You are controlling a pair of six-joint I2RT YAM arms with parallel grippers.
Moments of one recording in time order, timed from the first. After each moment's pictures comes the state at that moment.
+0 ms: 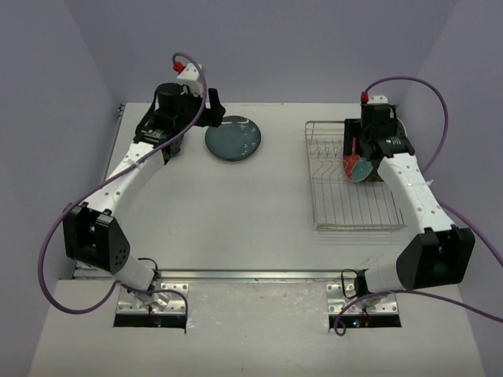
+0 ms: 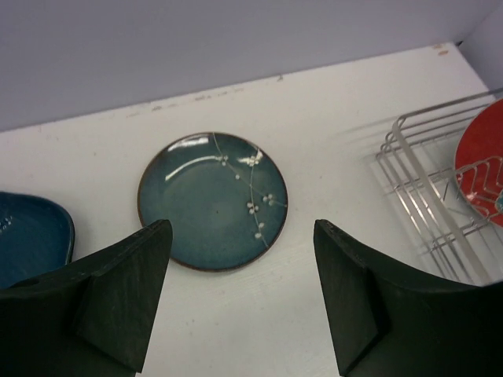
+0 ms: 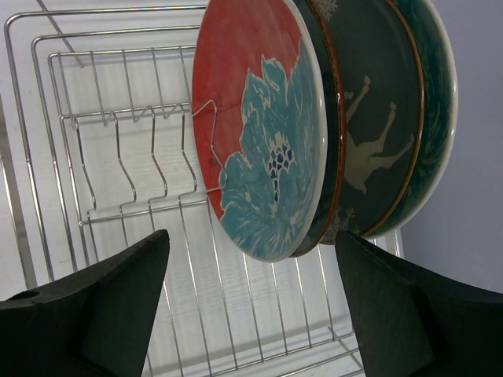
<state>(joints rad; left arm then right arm) -0.26 1.52 1.40 -0.14 0.11 -0.13 0.09 1.41 1.27 -0.58 0.39 0.02</state>
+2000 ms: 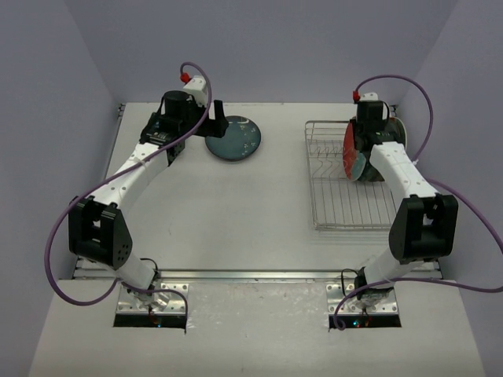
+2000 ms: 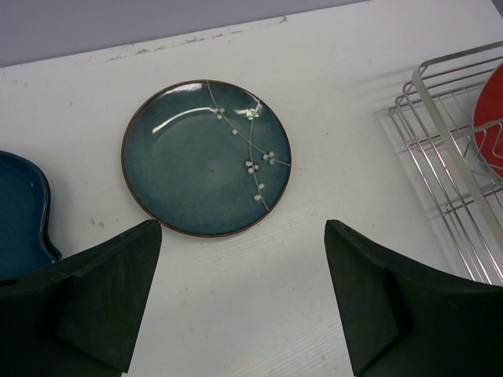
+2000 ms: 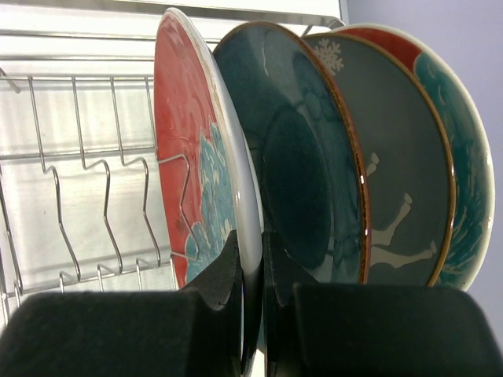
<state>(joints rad) -0.26 1.56 1.35 -0.18 0.13 -0.14 0.05 1.61 1.27 -0.36 0.40 -0.15</state>
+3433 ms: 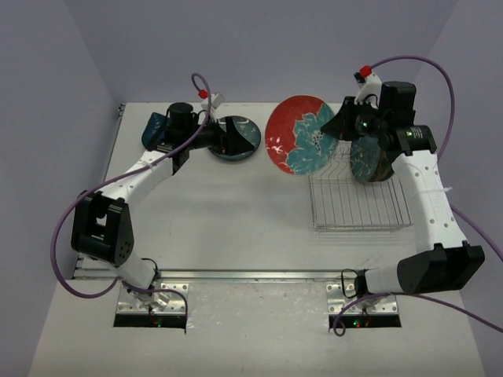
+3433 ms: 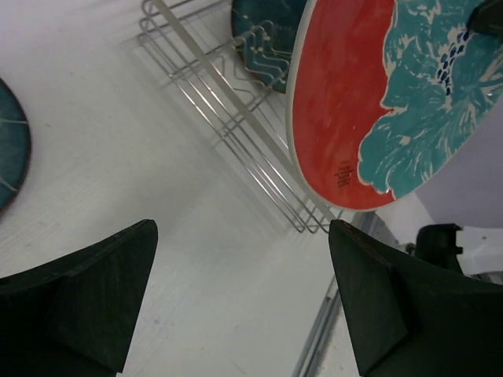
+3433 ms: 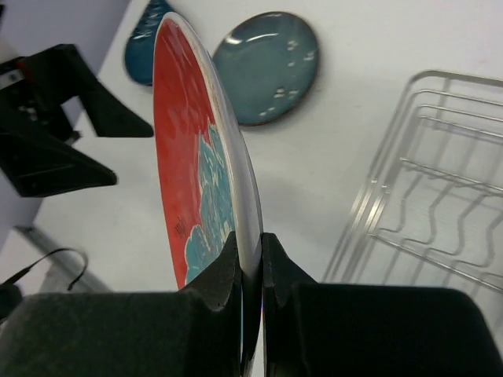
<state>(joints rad) -0.27 1.58 1.20 0.03 0.80 -0.43 0.07 1.38 1.48 -0.62 -0.54 0.19</state>
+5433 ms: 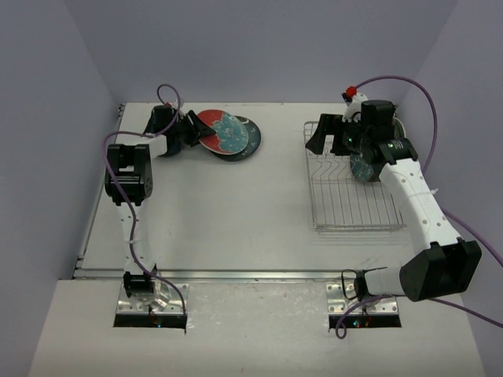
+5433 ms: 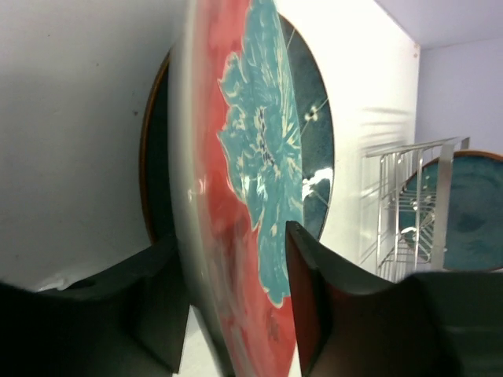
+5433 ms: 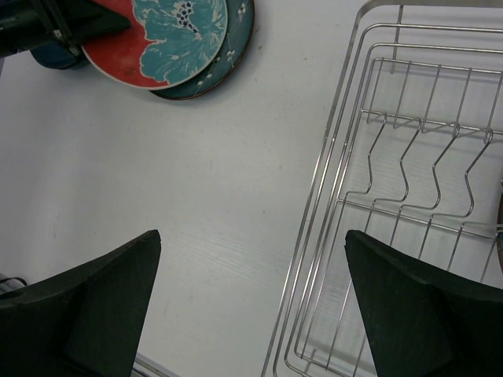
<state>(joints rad) 0.04 2.28 1.60 0.10 0.66 -0.68 0.14 1.35 1.29 -0.55 -0.29 0.21</state>
